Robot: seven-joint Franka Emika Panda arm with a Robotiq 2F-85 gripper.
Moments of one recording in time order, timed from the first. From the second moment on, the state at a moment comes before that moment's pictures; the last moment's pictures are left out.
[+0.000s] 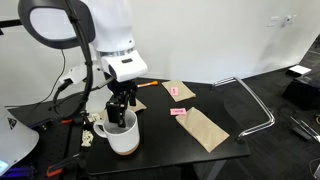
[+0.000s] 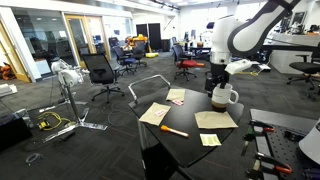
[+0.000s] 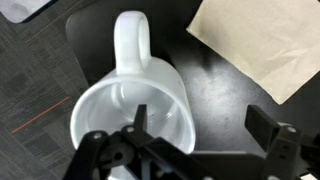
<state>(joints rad) -0.19 -0.16 -0.08 -2.71 -0.10 2.56 0.35</state>
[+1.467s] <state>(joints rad) -0.20 -0.15 -0.08 -2.69 -0.10 2.61 0.35</state>
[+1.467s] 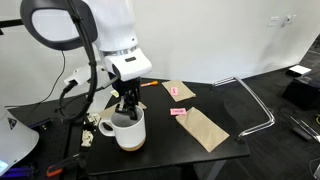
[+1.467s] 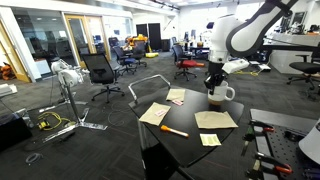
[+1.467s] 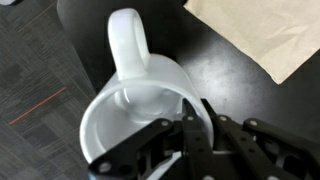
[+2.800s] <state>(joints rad) 0.04 -0.16 0.00 -2.48 0.12 2.60 0.11</state>
